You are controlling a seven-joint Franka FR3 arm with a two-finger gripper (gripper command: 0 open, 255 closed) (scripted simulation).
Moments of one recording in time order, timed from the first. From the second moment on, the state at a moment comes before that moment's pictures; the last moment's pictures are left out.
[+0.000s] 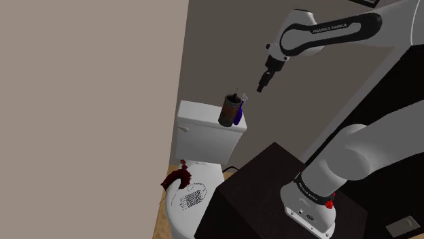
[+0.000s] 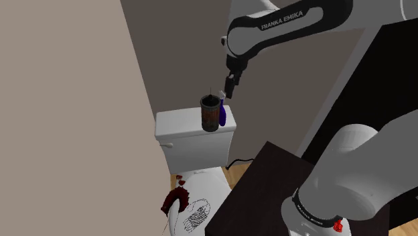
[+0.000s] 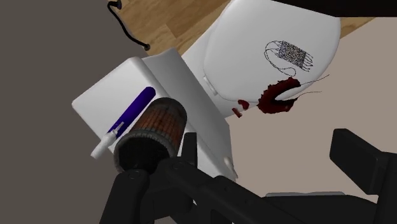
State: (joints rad) arm 0.00 -0.40 -0.30 -2.45 -0.17 2.14 -0.46
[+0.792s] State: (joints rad) arm 0.02 0.09 -0.44 -2.19 0.14 2.38 -0.88
